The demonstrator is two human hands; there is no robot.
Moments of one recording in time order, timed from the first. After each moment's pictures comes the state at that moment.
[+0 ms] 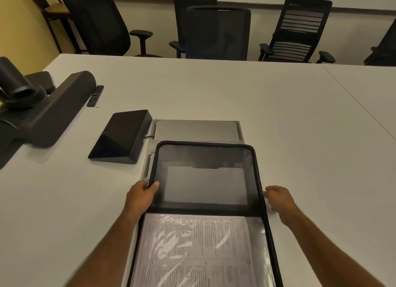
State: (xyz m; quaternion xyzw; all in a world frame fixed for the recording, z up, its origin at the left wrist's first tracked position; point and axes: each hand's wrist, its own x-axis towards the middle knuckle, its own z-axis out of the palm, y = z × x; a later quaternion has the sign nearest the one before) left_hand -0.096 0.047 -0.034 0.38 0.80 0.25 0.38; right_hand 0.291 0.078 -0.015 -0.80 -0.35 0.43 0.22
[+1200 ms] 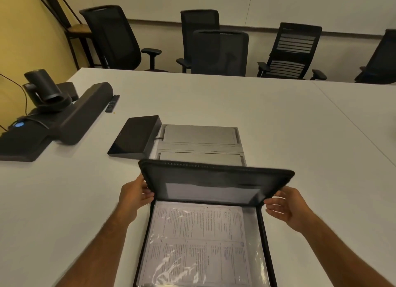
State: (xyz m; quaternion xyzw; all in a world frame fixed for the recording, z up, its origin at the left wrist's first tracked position) left_hand -0.110 -0.027 0.042 0.17 0.71 0.45 0.51; right_hand 0.321 0.001 0.044 -0.65 -0.24 0.62 0.37
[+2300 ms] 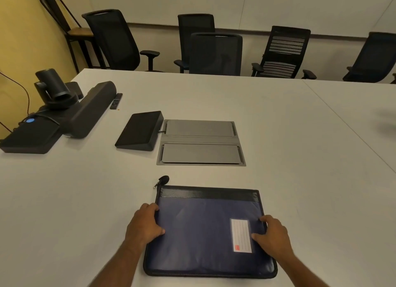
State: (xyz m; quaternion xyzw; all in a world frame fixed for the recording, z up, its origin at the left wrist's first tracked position) left_hand -0.099 -0.142 -0.008 0.56 0.77 0.07 0.29; right_hand 0.278 -0.147 -0.012 -0.78 -0.57 0.26 0.09
